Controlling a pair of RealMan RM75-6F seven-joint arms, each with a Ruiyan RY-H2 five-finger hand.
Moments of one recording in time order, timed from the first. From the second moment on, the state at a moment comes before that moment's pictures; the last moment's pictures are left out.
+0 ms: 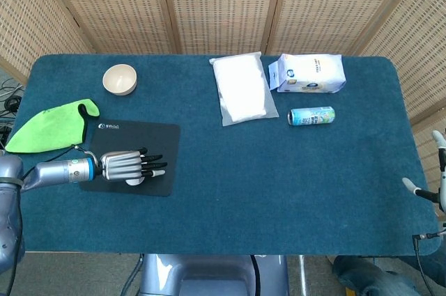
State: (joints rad) left arm -0.88 -1.67 0.51 -0.12 2.11 1.47 -0.36; right arm 0.14 -1.14 0.22 -1.42 -1.30 1.44 0.13
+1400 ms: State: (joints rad) left arm -0.29 -1.06 0.12 -1.75 1.37 1.55 0.08; right arm 0.10 -1.09 0.12 -1.57 -1.45 1.50 0.00
